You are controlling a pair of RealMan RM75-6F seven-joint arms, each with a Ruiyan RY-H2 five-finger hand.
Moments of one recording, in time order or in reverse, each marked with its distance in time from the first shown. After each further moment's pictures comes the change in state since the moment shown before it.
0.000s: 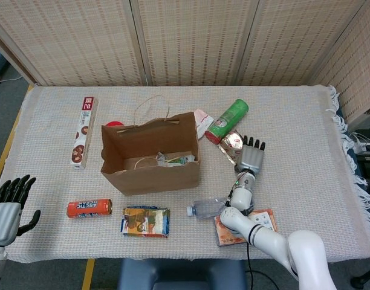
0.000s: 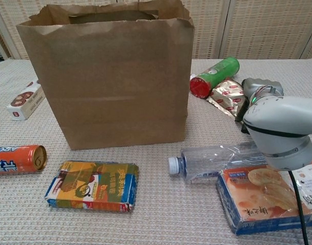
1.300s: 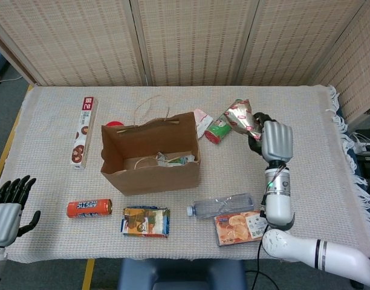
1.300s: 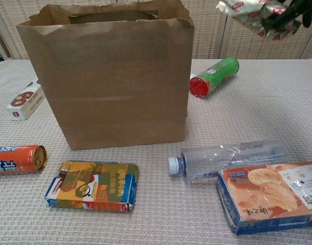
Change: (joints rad) left arm 0.003 -0.003 0.002 -0.002 0.000 0.004 0.013; right arm -0.259 0.579 0.046 -1.006 -0.339 0.286 0.145
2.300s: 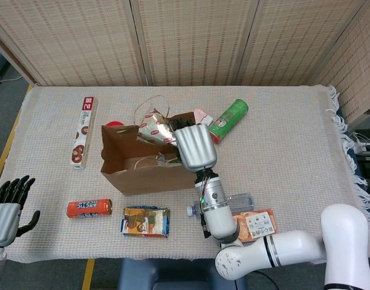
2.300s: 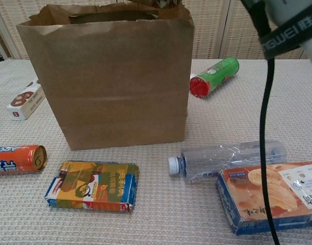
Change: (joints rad) left arm 0.001 0.005 0.000 0.000 -0.001 -0.003 -0.019; right arm 0.430 -0.188 -0.065 -0.071 0.015 0.107 -0.359
